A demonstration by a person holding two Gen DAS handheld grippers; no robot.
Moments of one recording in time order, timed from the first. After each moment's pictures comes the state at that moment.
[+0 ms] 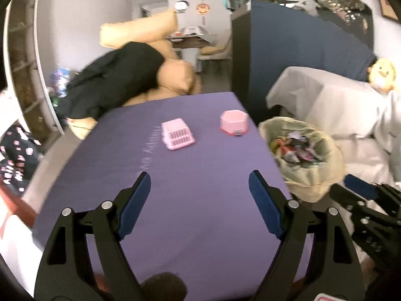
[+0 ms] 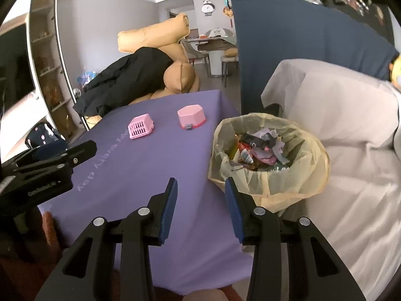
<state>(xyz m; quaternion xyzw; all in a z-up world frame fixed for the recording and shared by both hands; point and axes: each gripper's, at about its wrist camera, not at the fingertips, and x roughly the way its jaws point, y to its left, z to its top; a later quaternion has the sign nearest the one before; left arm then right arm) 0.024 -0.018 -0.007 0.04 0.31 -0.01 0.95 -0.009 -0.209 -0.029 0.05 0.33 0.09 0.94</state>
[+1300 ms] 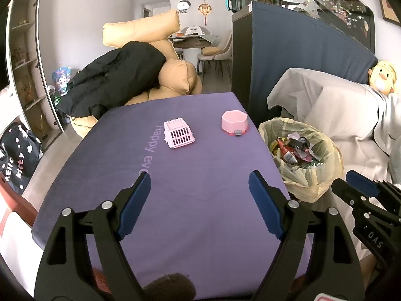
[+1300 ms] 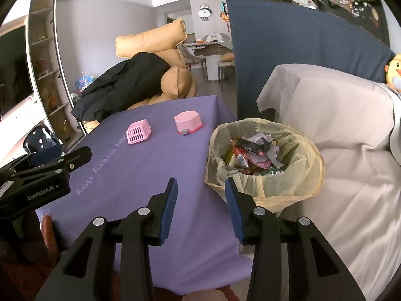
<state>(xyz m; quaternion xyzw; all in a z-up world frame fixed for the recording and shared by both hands) 0.018 -0.017 -0.004 0.03 0.31 -0.02 0.95 -0.016 -0.210 -0.022 0.04 0.31 0.08 0.95</state>
